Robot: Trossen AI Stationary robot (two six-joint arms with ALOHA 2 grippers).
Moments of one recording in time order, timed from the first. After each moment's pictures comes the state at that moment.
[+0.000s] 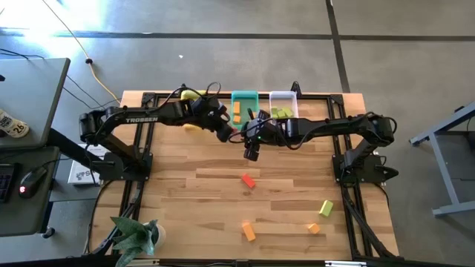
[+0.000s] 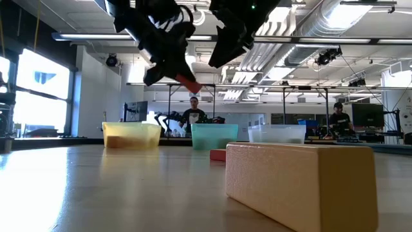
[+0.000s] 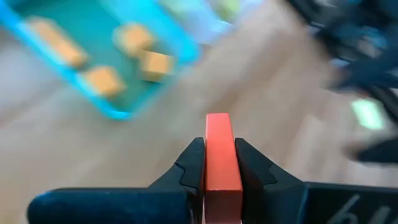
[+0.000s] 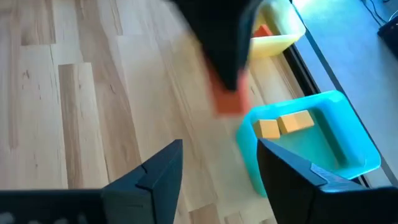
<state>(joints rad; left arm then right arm) 0.48 1.50 1.07 -0.35 0.12 -0.49 -0.03 1.66 1.37 -0.52 0.35 0.03</state>
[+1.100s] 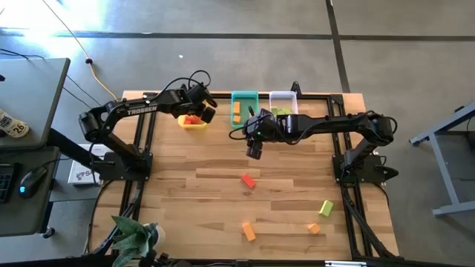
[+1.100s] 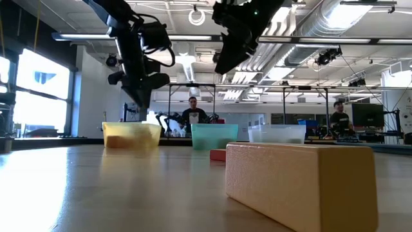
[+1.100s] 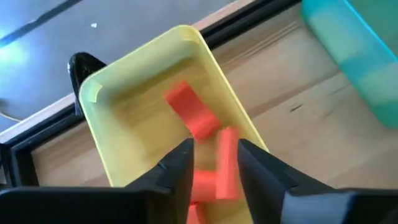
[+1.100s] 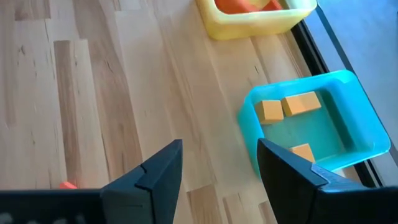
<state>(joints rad) 0.69 1.53 1.07 -0.66 -0.41 -0.39 -0.07 1.66 1.37 -0.59 0.28 0.02</state>
